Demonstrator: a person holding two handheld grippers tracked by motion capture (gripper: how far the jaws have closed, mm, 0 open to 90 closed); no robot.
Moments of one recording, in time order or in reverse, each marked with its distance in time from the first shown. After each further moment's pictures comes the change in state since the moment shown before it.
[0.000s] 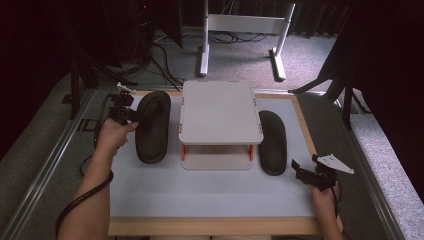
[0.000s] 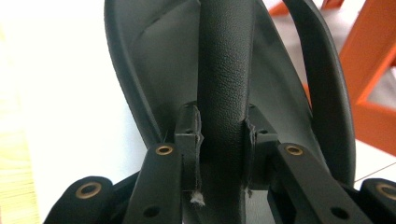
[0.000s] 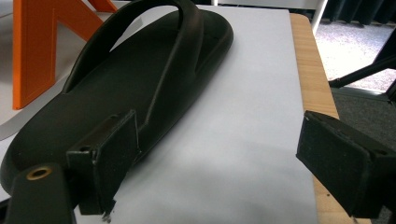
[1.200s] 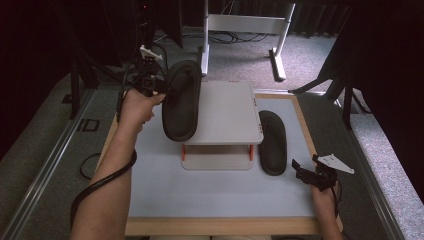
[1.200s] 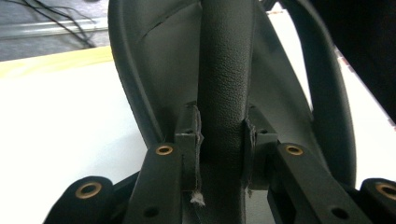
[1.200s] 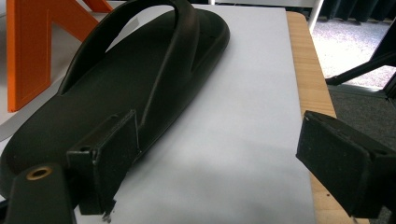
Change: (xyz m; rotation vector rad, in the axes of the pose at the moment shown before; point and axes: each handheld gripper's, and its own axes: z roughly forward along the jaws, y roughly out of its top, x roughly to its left) left arm -0.111 0.073 -0.051 -0.105 -0.090 0.070; right arm -0.001 0.000 0.000 0.002 -0.011 0.009
